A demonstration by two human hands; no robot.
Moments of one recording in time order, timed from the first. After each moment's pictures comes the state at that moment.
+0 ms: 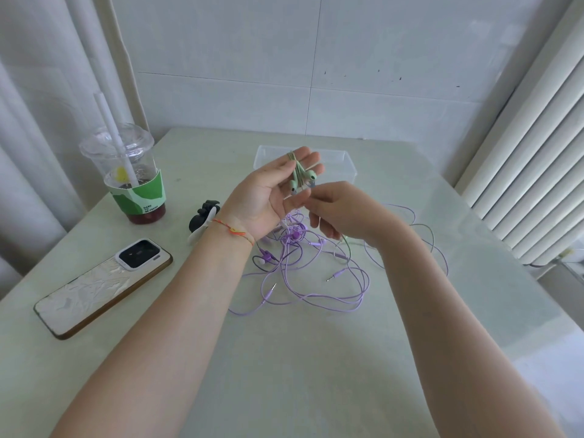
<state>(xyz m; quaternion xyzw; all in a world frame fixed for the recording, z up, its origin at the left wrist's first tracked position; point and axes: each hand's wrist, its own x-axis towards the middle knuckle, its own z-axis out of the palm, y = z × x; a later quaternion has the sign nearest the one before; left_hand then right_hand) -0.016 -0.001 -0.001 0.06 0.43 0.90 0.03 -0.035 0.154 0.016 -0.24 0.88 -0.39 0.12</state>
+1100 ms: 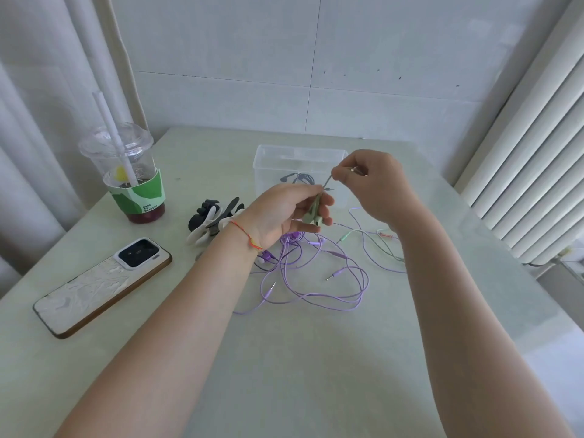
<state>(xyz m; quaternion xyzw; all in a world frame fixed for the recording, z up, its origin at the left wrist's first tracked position) -0.011 0.017 -0.007 0.03 0.65 0.75 0.10 -0.050 0.178 0.032 -0.19 0.89 -0.40 -0.11</state>
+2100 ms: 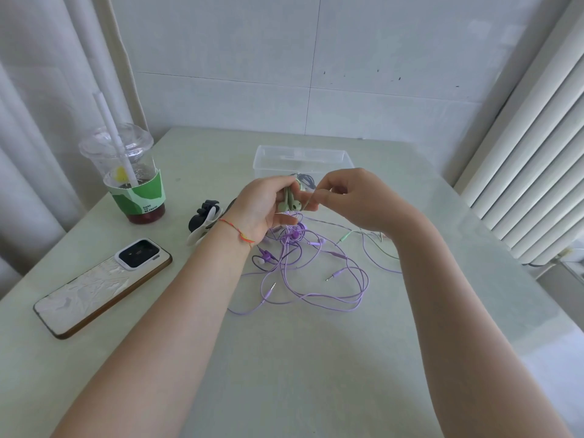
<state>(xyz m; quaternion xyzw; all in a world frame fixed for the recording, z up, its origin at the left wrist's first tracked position) -0.012 0.001 -0.004 -0.03 0.61 0.79 0.03 -0.036 0.169 0.031 -0.26 0.91 -0.31 0.01</state>
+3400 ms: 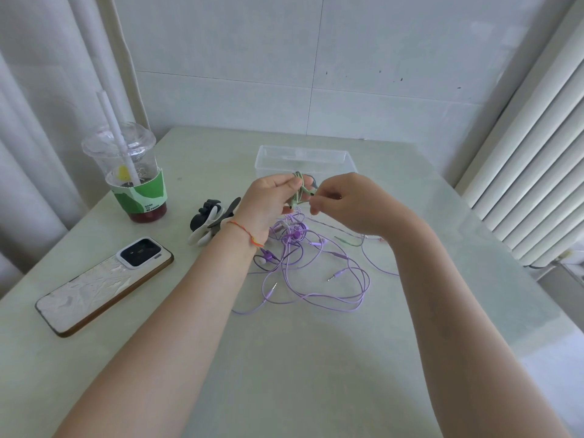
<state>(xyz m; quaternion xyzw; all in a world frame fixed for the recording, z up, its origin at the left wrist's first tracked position) -0.022 0.002 -0.019 -0.02 0.68 0.73 -0.07 -0.031 0.162 0.032 -0.28 0.92 -0.26 0.02</state>
